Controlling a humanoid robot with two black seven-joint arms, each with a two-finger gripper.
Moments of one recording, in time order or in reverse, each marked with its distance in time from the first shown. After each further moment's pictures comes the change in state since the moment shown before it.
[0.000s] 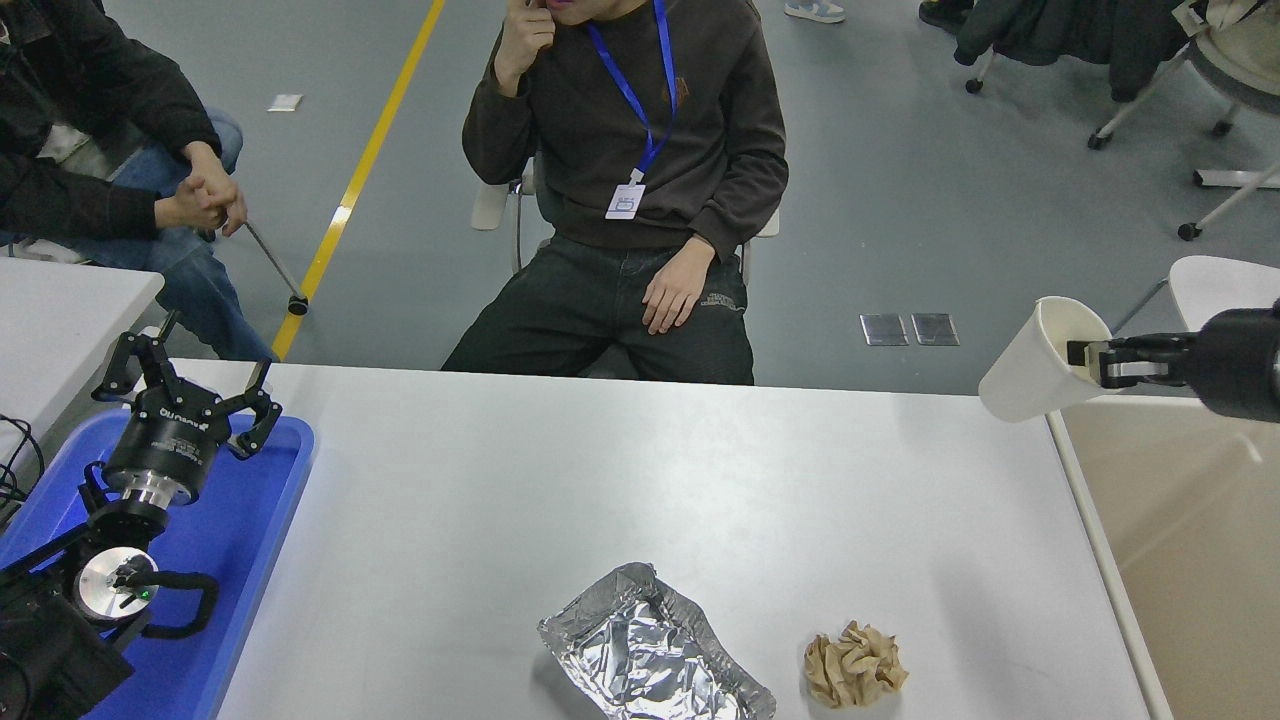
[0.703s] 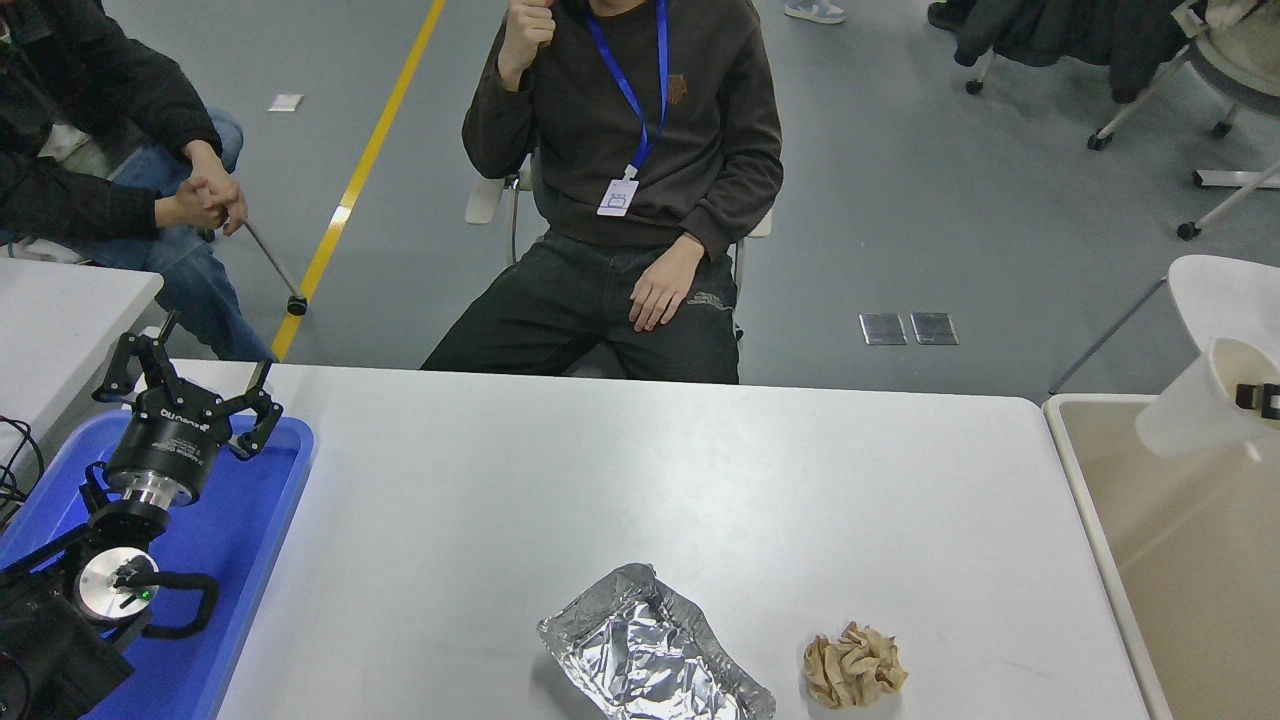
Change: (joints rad) left arm 0.000 0.000 0.000 0.000 0.000 0.000 0.000; right arm -0.184 0.067 0.002 -0.419 0.008 -0.013 0.164
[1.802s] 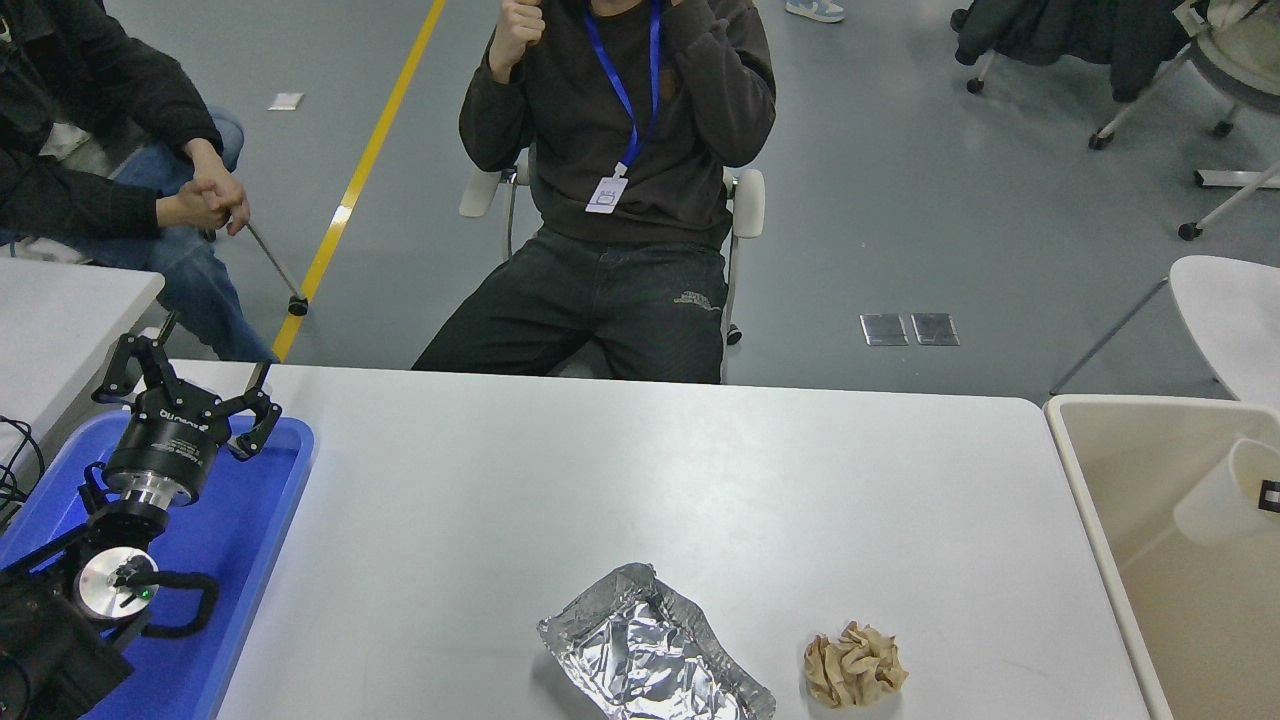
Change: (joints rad) left arm 0.000 0.000 0.000 0.000 0.000 0.000 0.000; right arm -0.284 0.490 -0.009 -0.873 0.057 -0.086 0.247
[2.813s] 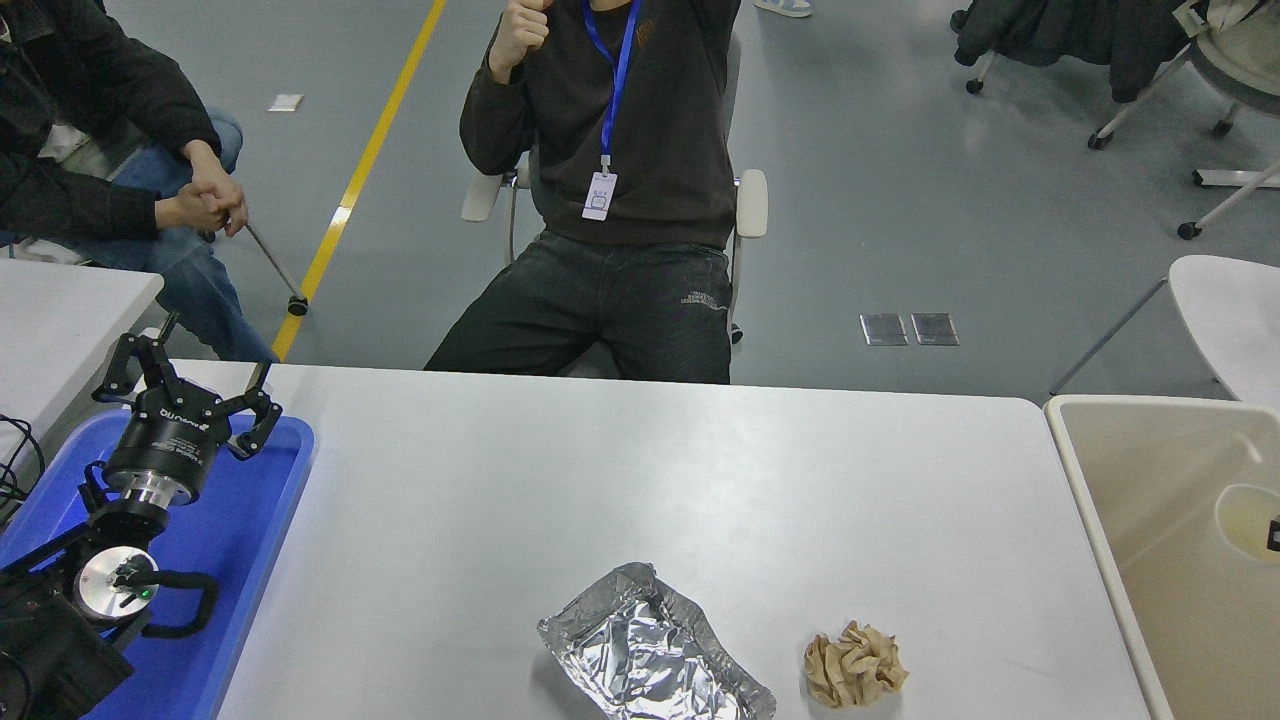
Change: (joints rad) left arm 0.000 0.000 0.000 0.000 0.000 0.000 0.000; right arm -0.113 0.087 -0.201 -0.134 0.233 -0.111 -0.022
